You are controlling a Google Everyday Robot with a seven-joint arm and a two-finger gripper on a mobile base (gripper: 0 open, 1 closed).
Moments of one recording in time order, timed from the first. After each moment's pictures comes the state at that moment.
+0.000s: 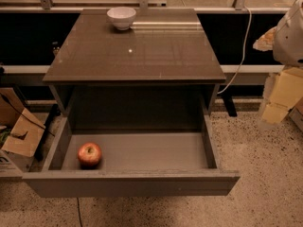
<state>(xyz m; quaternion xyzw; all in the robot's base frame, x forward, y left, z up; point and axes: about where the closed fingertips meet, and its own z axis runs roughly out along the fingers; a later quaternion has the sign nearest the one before) 0.438 -0.217 0.976 -0.60 0.78 -0.03 0.16</state>
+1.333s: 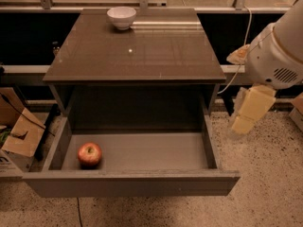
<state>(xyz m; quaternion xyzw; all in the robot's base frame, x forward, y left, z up) 0.445 -0.175 0.942 -0.61 0.76 0.02 0.21</state>
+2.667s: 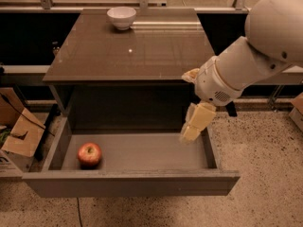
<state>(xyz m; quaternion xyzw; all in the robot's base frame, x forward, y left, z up) 0.487 -0.091 0.864 -0.64 0.72 0.11 0.26</state>
